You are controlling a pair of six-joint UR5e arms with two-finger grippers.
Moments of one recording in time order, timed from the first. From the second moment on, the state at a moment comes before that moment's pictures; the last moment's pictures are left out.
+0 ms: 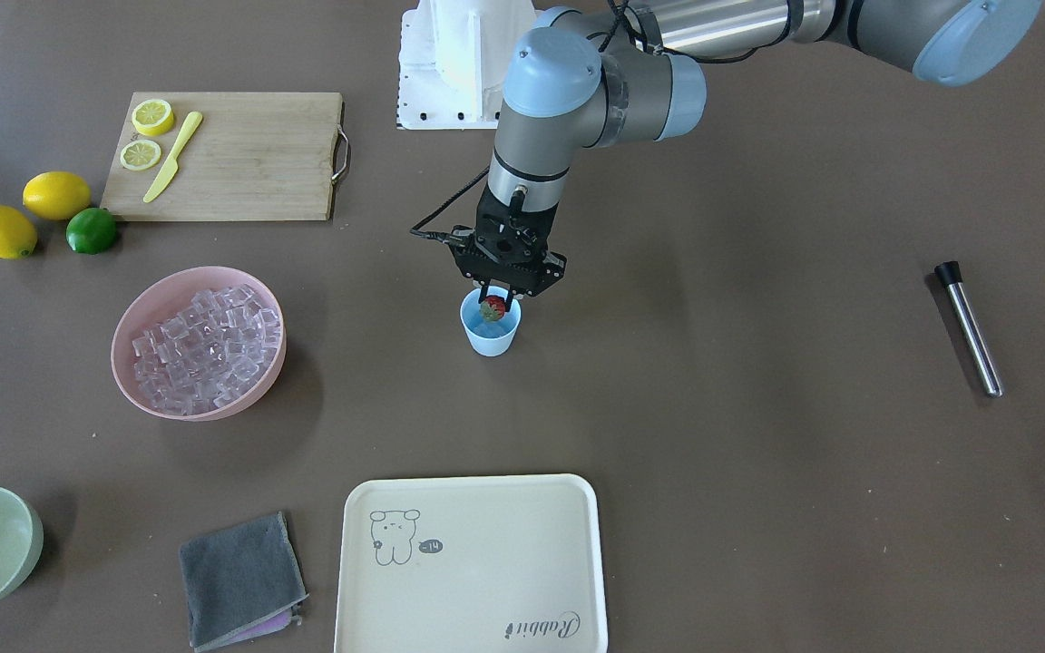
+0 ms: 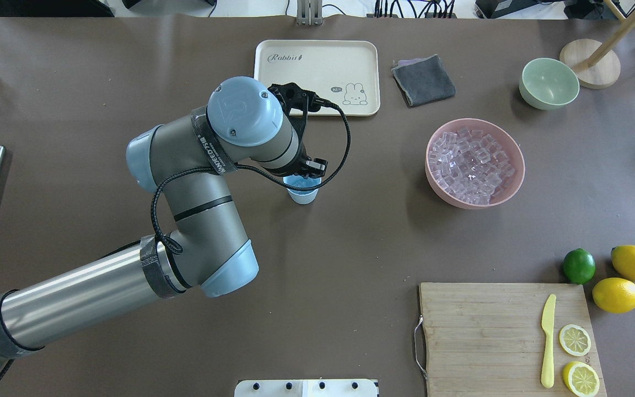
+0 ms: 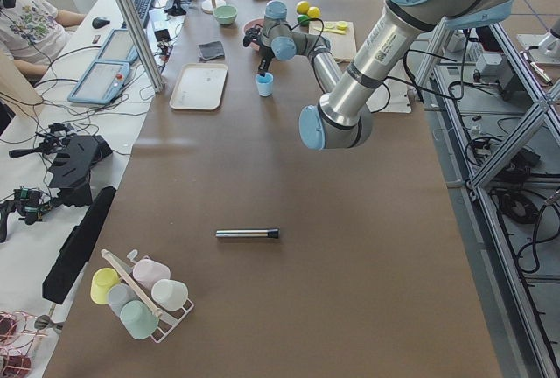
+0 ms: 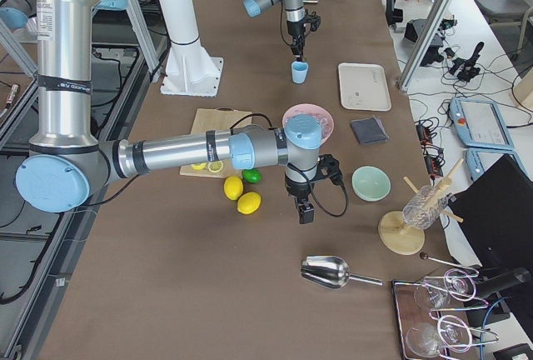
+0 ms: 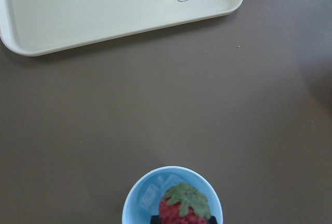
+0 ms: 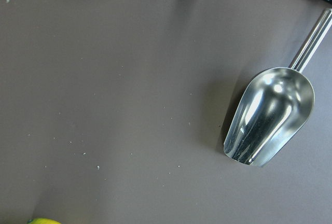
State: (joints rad) left arm -0.56 -2.38 -1.55 -1.74 -1.82 -0.95; right arm 1.44 -1.64 1.81 -1.57 2.21 -0.13
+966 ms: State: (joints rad) left arm -0.56 -2.39 -1.50 -1.83 -1.82 -1.00; right arm 1.44 -1.64 1.81 -1.57 2.21 -0.13
